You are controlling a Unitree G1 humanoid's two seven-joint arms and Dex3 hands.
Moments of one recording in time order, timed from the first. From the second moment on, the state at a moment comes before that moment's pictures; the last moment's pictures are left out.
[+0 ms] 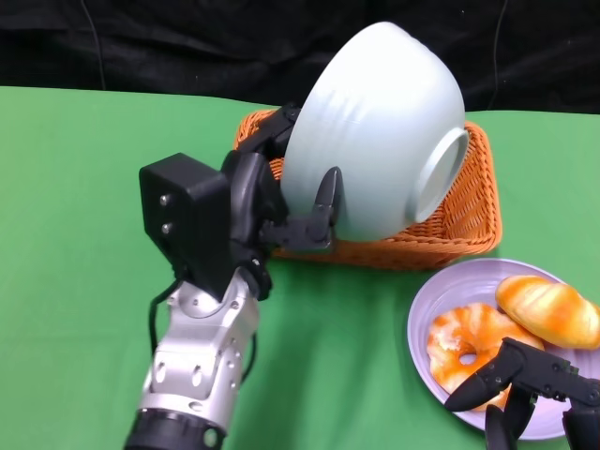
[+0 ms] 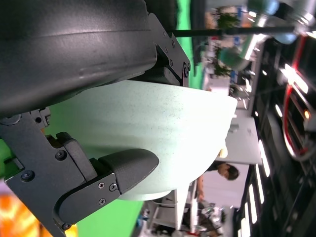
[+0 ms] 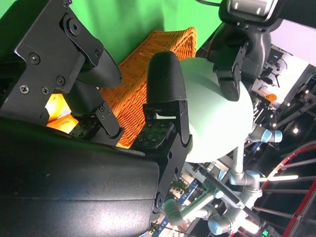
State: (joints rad) left arm -0.46 -0.24 -0.06 0.33 -0.20 -0.05 -0.09; right arm 0.54 -0.03 0.12 -0.48 -0.49 -0.40 -0.21
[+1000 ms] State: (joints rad) left arm -0.46 -0.32 0.24 0.34 -0.89 0.37 -0.10; right arm 0.57 -0.03 0.15 -0.48 -0.50 -0.39 -0.23
